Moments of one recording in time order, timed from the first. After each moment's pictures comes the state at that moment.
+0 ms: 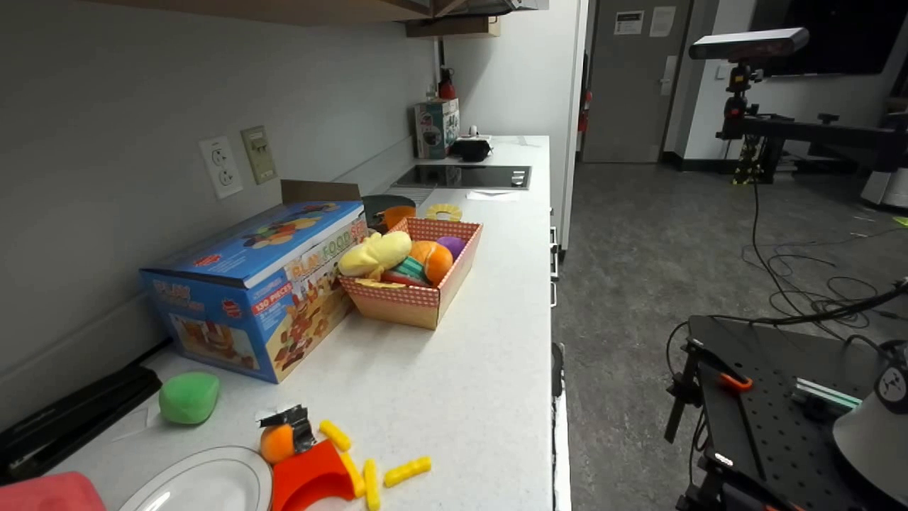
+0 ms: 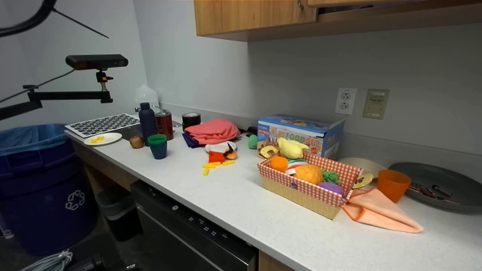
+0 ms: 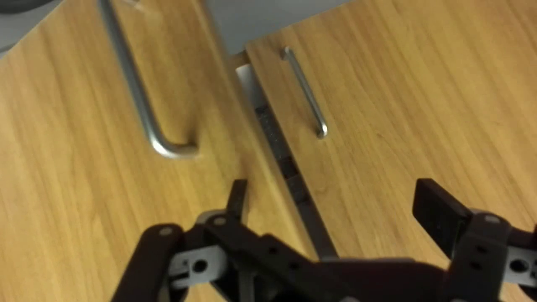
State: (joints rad) arm -0.03 -0.43 -0.26 -1.80 0.69 2.21 -0.45
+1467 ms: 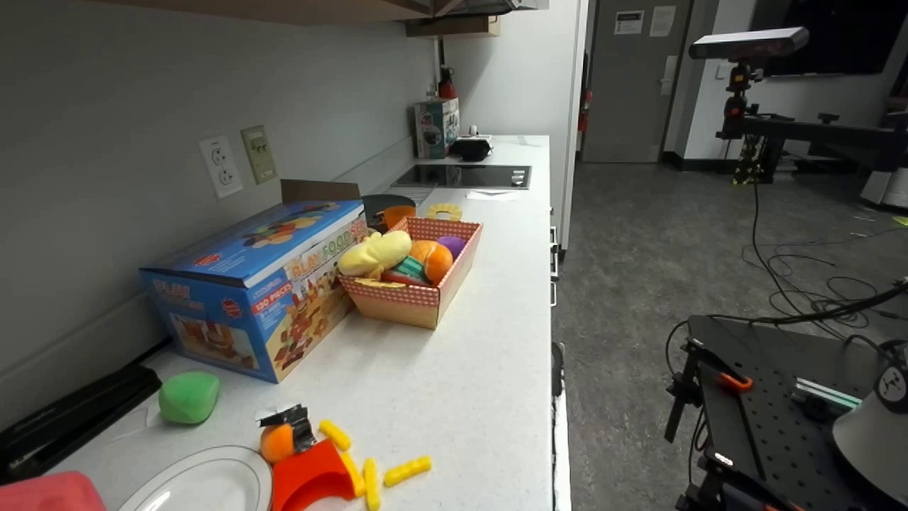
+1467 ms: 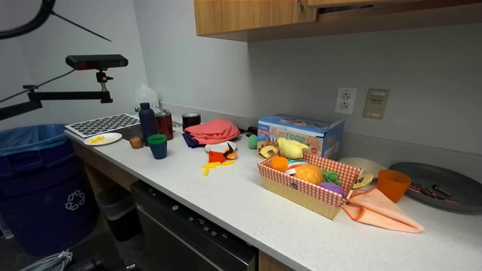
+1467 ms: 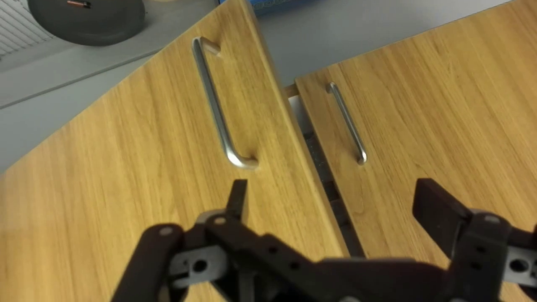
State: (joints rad) arm -0.07 -0.49 -0.25 -1.81 0.46 2.14 -0.33
